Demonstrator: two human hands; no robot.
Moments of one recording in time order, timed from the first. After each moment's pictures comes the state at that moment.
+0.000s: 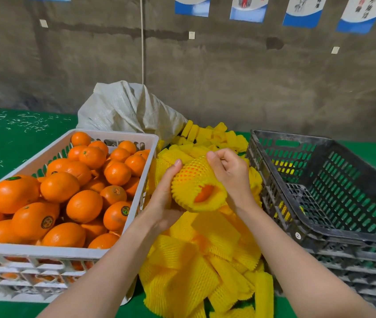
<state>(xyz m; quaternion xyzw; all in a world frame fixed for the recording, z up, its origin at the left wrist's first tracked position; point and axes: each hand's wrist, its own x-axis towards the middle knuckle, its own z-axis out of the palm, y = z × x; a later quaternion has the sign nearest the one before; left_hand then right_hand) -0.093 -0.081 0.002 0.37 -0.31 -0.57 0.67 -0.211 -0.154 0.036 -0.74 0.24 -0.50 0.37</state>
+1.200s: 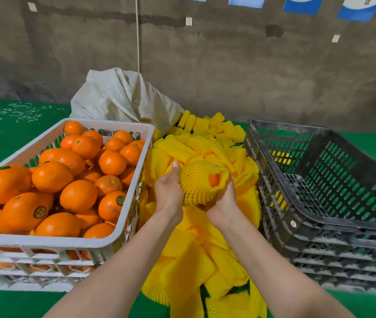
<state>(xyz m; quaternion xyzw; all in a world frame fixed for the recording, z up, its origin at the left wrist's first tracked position) -0.120 -0.105 -0.024 0.52 -0.18 -0.35 0.76 -0.198 -0.149 -0.016 -0.32 0.37 -0.38 0.79</state>
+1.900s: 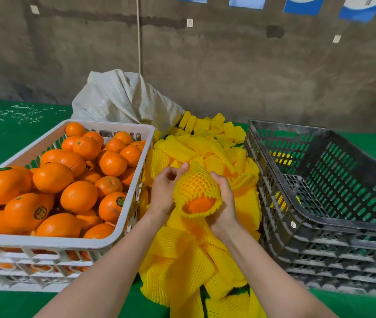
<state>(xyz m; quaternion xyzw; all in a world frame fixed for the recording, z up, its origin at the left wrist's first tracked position) -0.101 -0.099 -0.026 0.61 -0.35 -0.28 0.66 -0.210 -0.134 -0.026 -0.40 0.20 -0.38 0.81</state>
